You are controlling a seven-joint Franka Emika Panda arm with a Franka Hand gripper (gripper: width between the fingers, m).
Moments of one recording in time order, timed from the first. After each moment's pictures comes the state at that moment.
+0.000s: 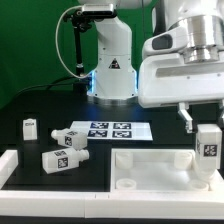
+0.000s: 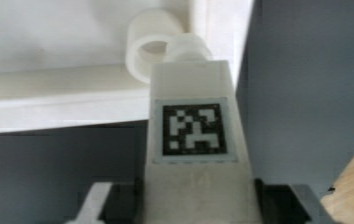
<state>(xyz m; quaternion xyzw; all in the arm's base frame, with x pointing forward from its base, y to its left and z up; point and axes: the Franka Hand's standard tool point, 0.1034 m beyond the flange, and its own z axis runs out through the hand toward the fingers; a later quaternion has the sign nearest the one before) 0.623 0.122 0.113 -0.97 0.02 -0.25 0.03</state>
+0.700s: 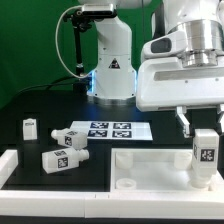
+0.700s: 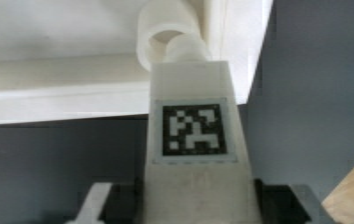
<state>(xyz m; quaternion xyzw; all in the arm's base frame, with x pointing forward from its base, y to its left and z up) 0.629 0.117 0.108 -0.96 0.02 -0.28 0.02</state>
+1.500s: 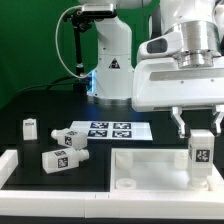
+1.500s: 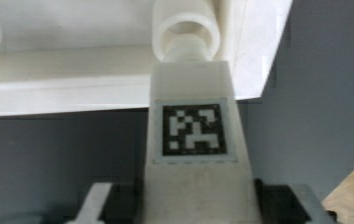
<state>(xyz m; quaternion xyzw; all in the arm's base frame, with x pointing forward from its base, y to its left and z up) 0.630 0.108 0.108 -0.96 0.02 -0.29 0.02</state>
